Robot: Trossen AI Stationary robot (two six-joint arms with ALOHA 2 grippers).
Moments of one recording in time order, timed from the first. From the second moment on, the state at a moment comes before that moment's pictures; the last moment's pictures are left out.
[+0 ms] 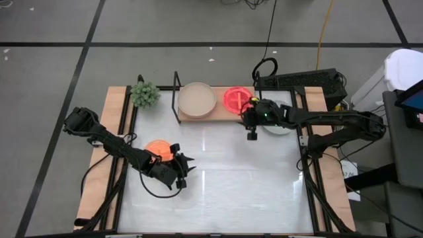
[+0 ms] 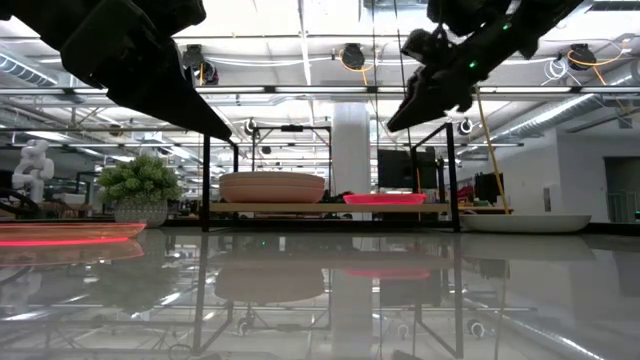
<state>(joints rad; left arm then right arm) -0.49 1.47 0.71 -0.01 -0.63 -0.33 -0.27 1.22 0.73 -0.10 0.06 -0.41</state>
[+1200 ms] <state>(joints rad) -0.50 1.47 0.71 0.00 -0.58 -0.43 -0.07 1.15 0.59 -0.74 0.45 0.33</state>
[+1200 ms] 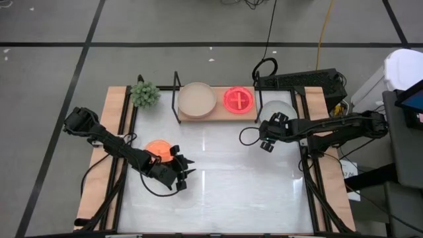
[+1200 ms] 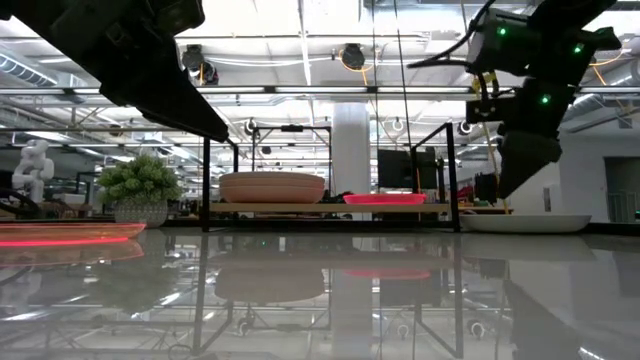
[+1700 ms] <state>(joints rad) -0.53 1.47 0.71 0.01 -0.58 -0.50 -0.11 1.30 0.55 -0.70 0.47 0.33</state>
